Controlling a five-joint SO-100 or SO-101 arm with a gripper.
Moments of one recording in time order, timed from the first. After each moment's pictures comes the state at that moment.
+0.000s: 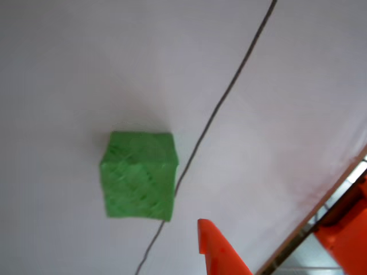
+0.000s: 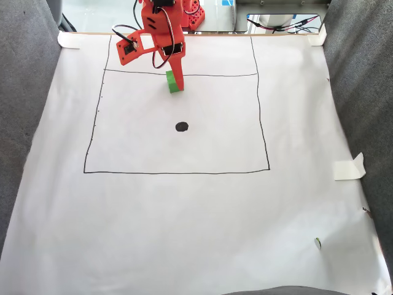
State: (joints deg) arm 2.0 89.5 98.3 84.7 -14.0
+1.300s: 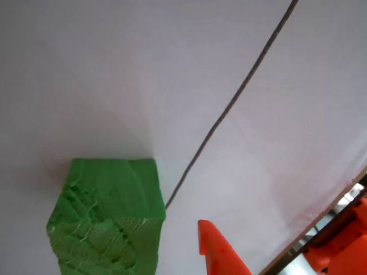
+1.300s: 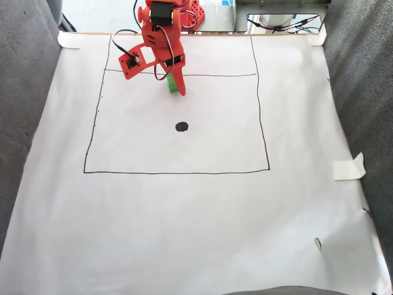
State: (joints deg) arm 3.3 83.1 102.0 81.7 -18.2
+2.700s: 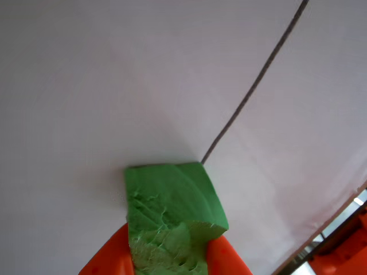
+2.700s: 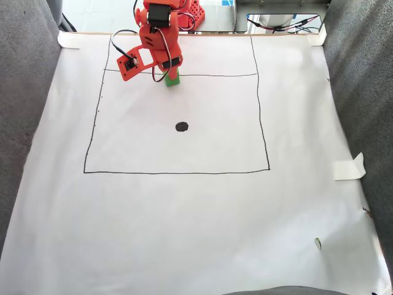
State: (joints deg) arm 4.3 82.5 102.3 79.8 -18.5
